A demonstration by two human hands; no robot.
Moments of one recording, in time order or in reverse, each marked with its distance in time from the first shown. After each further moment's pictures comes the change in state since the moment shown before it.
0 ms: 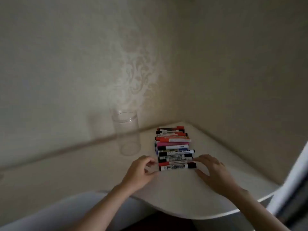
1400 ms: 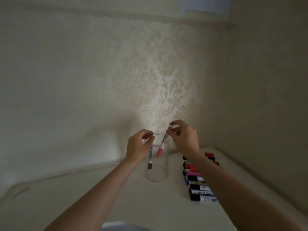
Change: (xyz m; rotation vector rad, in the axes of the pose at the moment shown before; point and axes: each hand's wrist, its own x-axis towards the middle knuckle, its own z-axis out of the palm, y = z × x) left_hand 0.086 -0.028 -0.156 -0.073 0.571 -0.049; right_hand 0.218 -0.197 -0.011 0.497 0.317 0.086
